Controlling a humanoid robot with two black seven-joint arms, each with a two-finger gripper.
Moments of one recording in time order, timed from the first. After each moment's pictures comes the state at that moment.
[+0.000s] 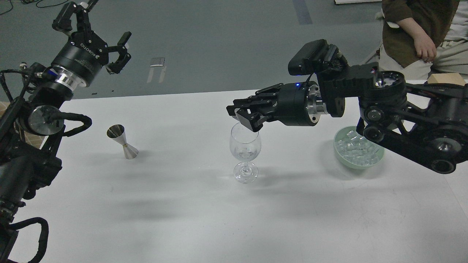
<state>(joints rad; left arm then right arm) -0.69 0.40 -1.26 -0.89 0.38 -0.49 -0.06 1.03 -0.45 0.50 1.55 -1.75 0.49 0.09</state>
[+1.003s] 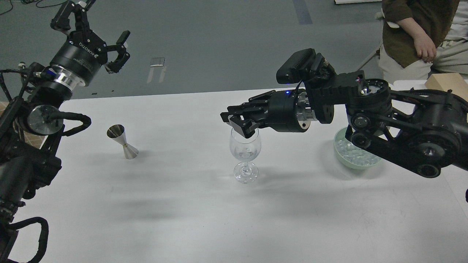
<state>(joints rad) -0.69 0.40 -1.26 -0.89 0.38 -0.49 -0.06 1.01 -0.40 0.48 1.52 -1.76 0.49 0.06</state>
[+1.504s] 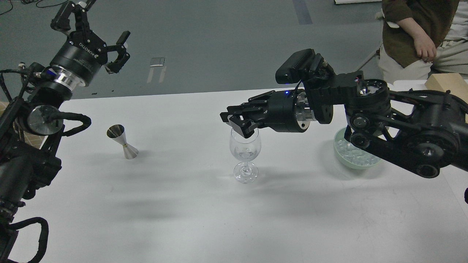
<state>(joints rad) -0.69 0.40 -1.26 -0.89 0.38 -0.49 -0.06 1.01 -0.40 0.48 1.53 -1.76 0.49 0.06</state>
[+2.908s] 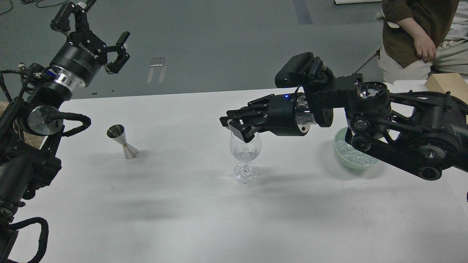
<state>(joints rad) -0.69 0.40 -1.26 -0.88 0.38 -0.49 -0.06 1.01 -0.41 0.47 1.54 -1.75 0.49 0.06</state>
